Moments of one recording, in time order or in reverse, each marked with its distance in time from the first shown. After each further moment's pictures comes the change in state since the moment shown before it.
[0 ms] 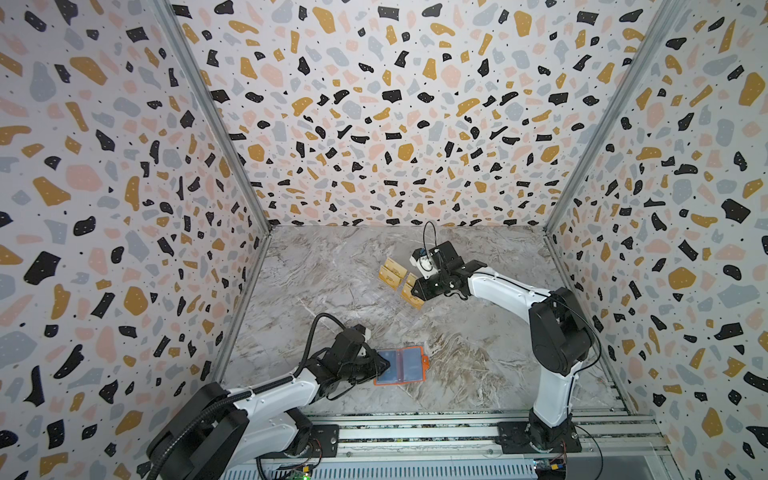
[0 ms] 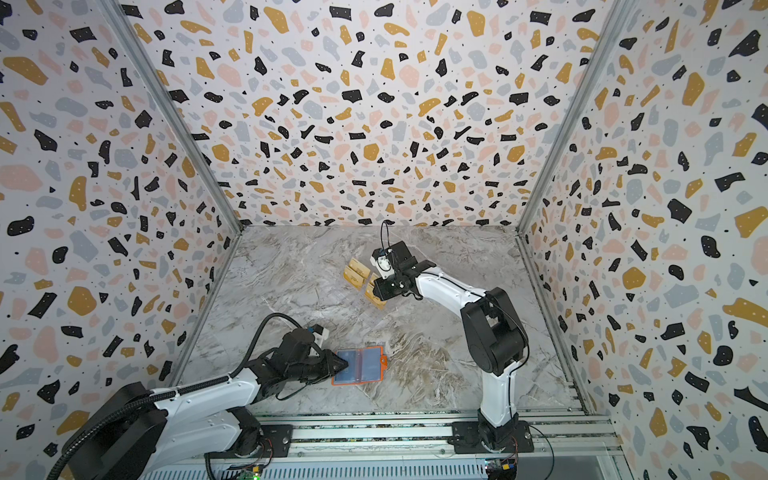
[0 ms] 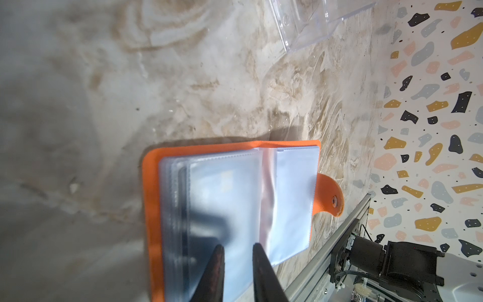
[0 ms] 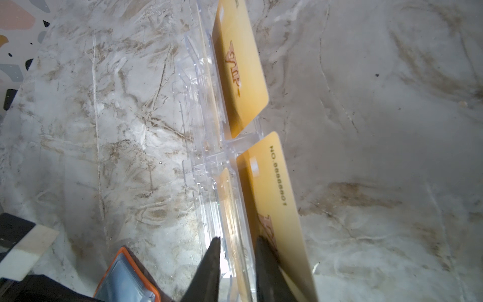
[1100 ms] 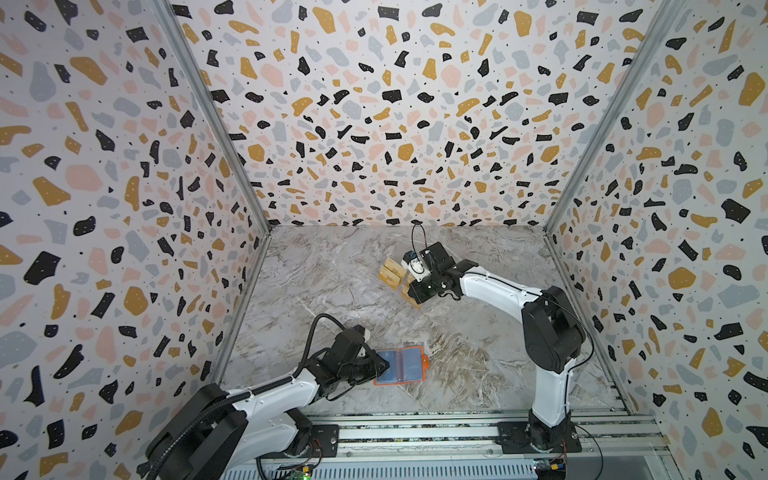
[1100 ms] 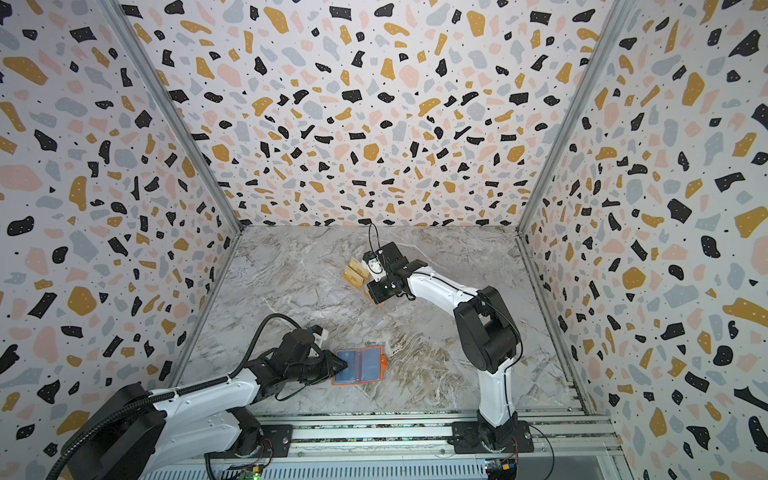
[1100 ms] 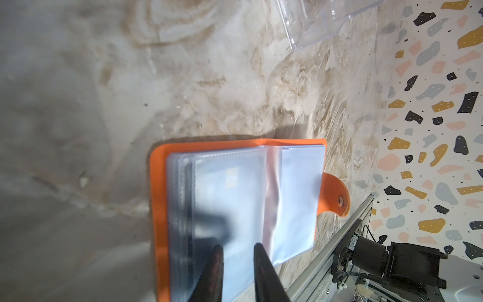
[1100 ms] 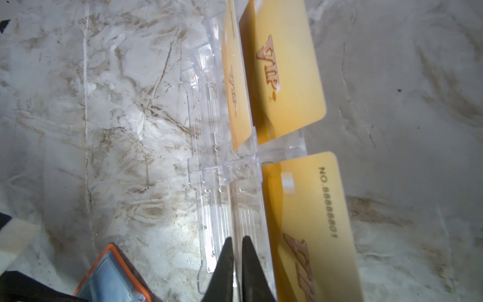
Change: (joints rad) left arm 0.000 -0.008 0.000 -0.021 -0.007 0.000; right arm 0.046 0.054 0.063 -0.050 0.049 -0.079
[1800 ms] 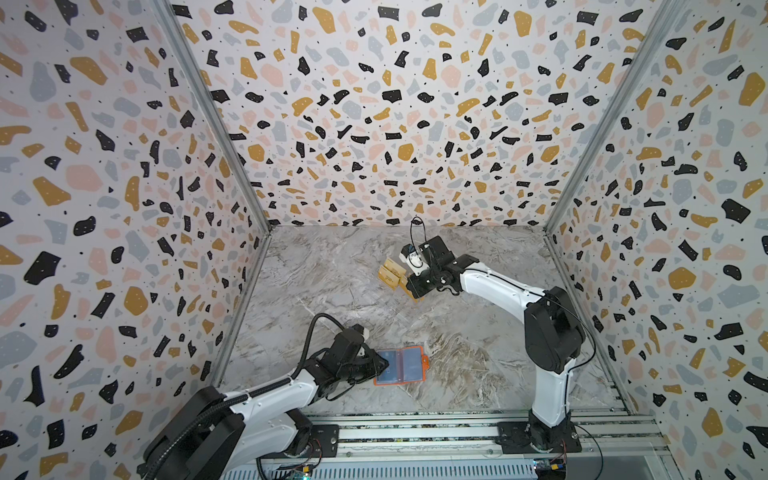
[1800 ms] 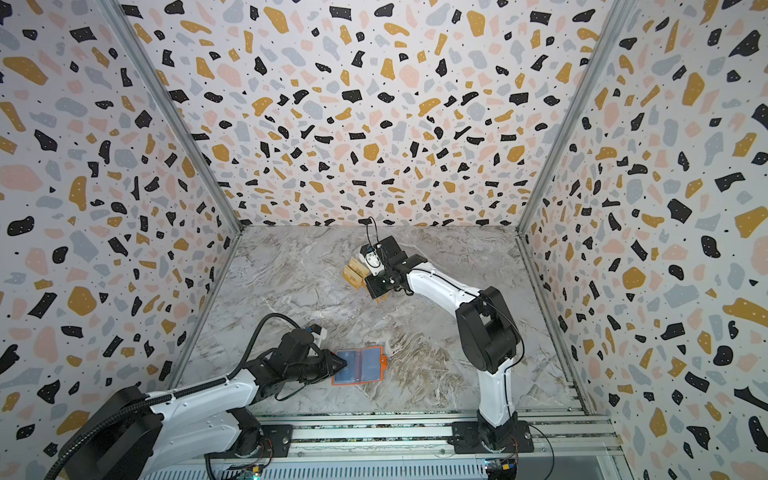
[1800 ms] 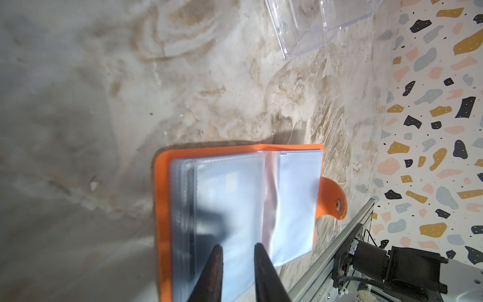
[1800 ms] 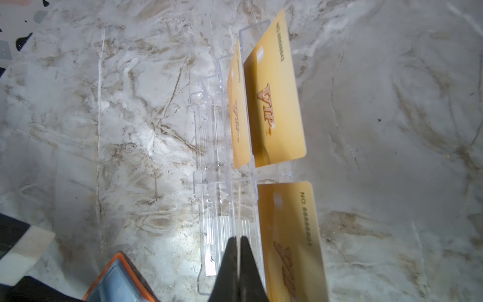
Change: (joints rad) left arm 0.000 -0.017 0.000 -0.007 -0.020 0.000; right arm 0.003 -0.027 0.068 -0.026 0.014 -0.010
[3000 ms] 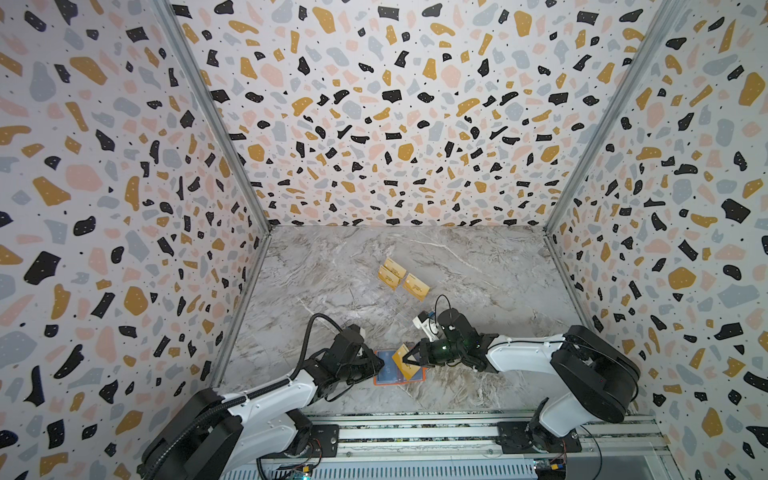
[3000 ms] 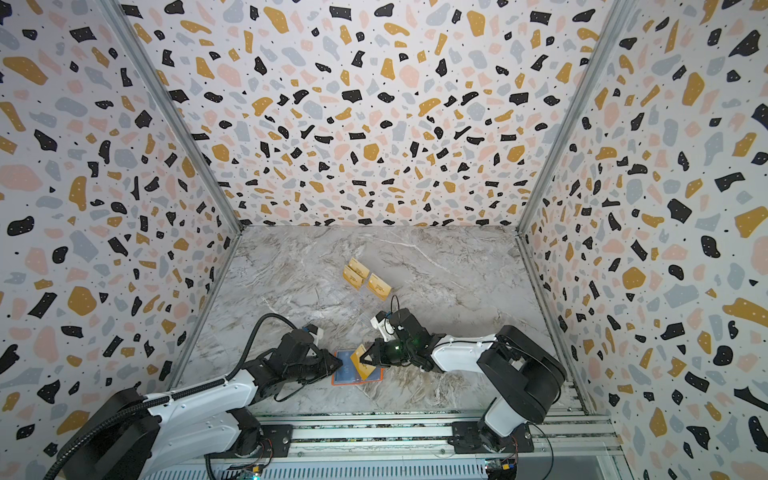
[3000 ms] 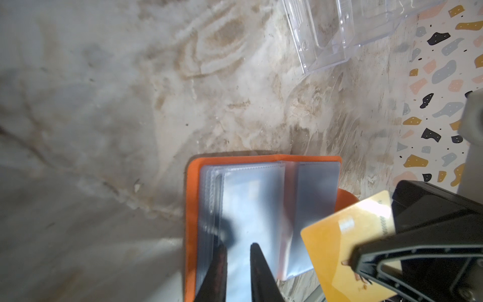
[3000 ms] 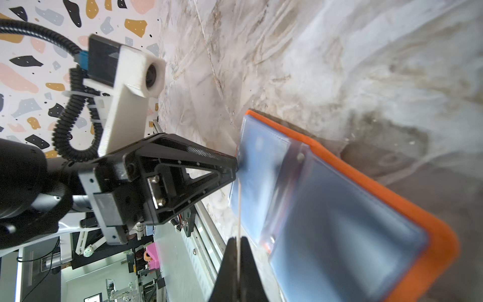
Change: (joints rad) left arm 0.000 -0.012 0.000 -0.038 -0.065 0.000; right arm 0.195 -0.357 -0.957 0.821 -0.349 0.869
